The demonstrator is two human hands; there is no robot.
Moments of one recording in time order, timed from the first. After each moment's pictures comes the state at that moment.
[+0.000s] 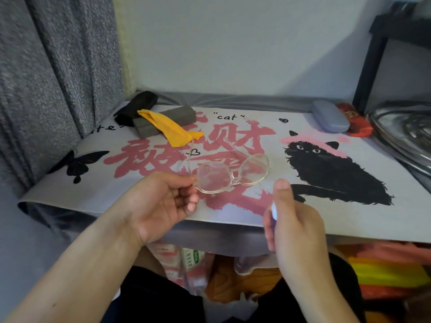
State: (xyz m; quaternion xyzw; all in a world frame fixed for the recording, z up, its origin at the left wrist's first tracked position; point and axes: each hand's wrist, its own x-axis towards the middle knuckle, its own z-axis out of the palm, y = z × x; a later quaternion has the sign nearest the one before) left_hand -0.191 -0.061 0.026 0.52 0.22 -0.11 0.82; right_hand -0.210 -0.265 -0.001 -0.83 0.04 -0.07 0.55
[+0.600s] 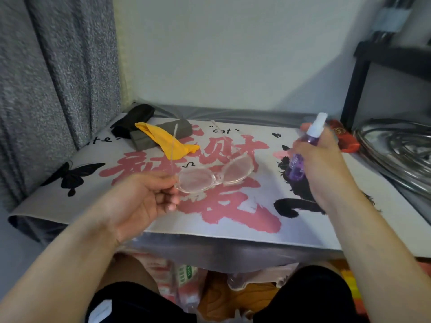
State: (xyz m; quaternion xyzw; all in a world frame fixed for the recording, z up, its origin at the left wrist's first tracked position) left_hand -0.185 -0.032 0.033 0.60 0.12 -0.07 0.79; right_hand -0.090 -0.308 0.056 -0.76 0.04 -0.12 0.63
